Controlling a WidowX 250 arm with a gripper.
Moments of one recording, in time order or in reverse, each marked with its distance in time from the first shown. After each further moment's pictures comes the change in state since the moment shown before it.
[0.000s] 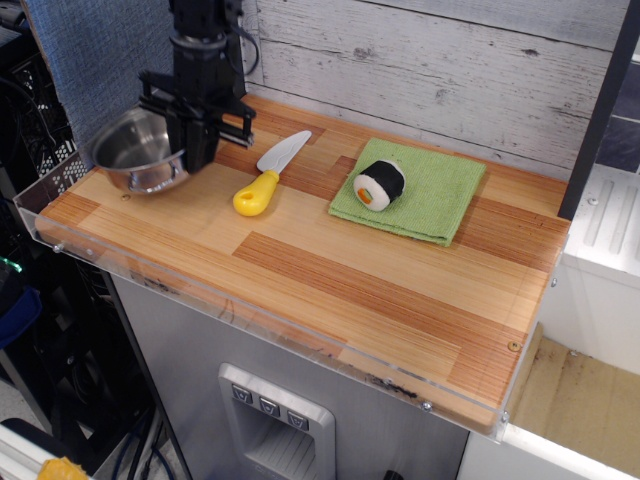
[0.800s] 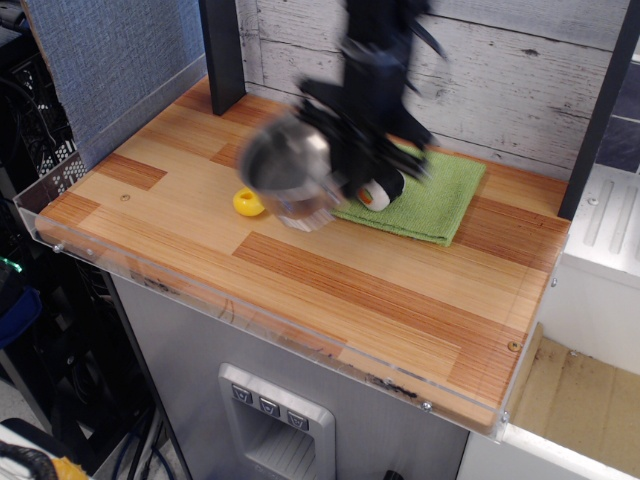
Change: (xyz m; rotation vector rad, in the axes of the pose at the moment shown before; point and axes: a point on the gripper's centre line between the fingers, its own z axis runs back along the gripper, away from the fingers) arm -0.019 -0.169 0.045 -0.056 -0.160 -0.250
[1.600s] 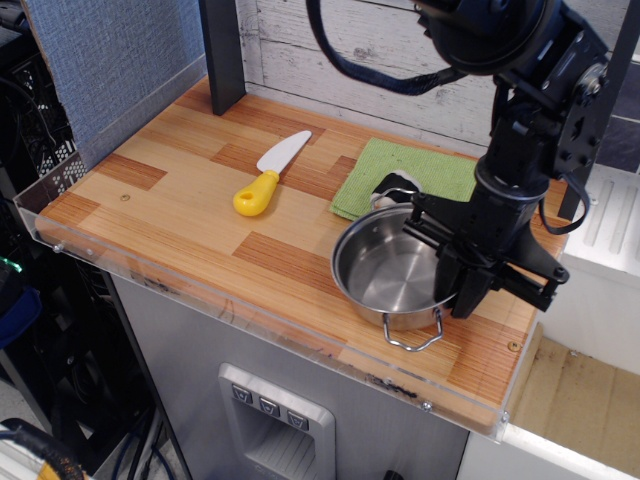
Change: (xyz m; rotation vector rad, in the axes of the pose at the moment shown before) arm -0.015 -0.089 -0.031 -0.028 0.060 0.025
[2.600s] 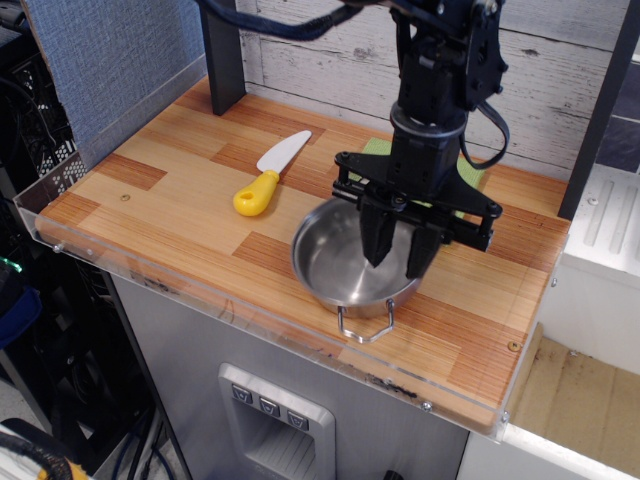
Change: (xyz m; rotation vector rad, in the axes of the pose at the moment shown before) arm -0.010 0.046 0.026 -0.035 -0.038 0.133
